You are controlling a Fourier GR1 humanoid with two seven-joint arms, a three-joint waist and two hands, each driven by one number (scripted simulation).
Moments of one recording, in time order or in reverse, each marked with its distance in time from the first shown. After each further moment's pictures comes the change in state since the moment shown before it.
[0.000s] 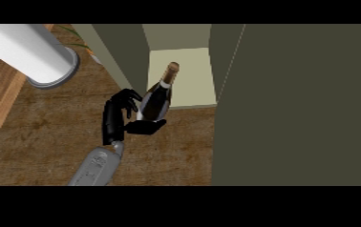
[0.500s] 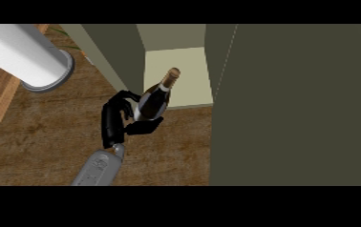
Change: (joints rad) left arm 0.018 -0.009 -0.003 -0.001 -0.033 0.091 0.004; right arm -0.003 0.004 0.008 0.004 -0.010 0.014 -0.008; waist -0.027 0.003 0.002
